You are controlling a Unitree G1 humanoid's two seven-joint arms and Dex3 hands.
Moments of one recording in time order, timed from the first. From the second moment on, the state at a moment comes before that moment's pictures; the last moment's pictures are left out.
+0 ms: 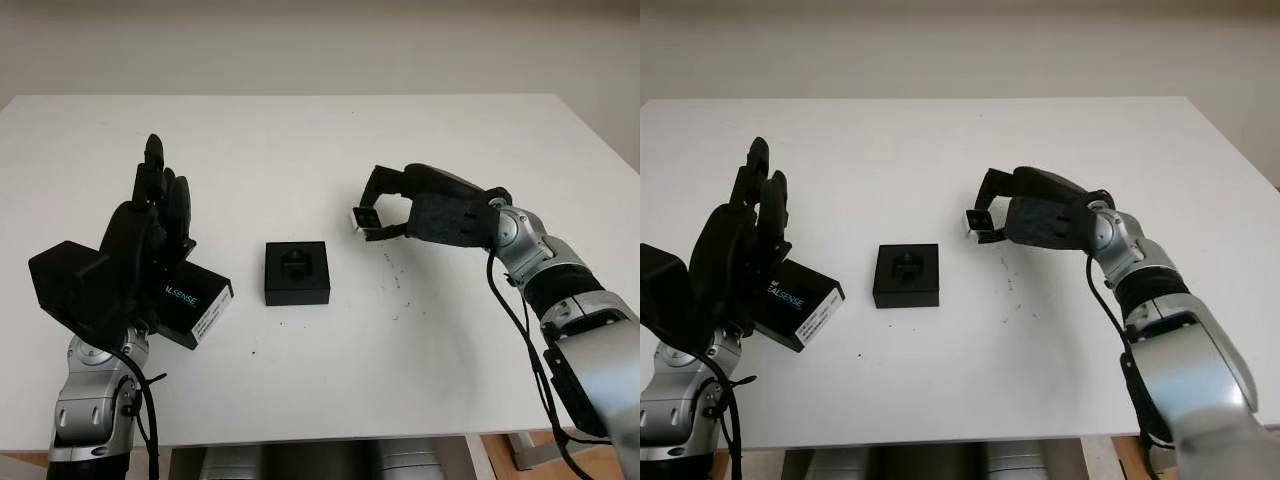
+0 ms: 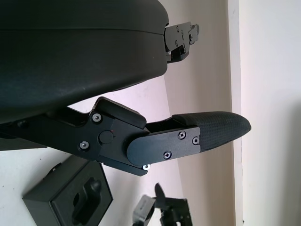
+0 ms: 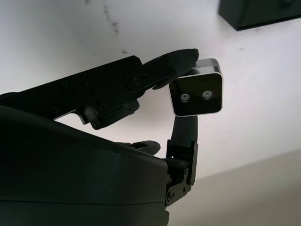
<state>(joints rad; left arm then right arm) -0.14 0.22 0.20 -0.21 -0.17 0.20 -0.12 -0.90 -0.46 0.28 0.97 -0.39 -0.40 0.22</state>
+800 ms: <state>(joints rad) -0.14 0.19 0.17 -0.22 -0.16 0.21 -0.11 -0.54 -0.39 0.26 0.12 -0.44 0.14 0.29</state>
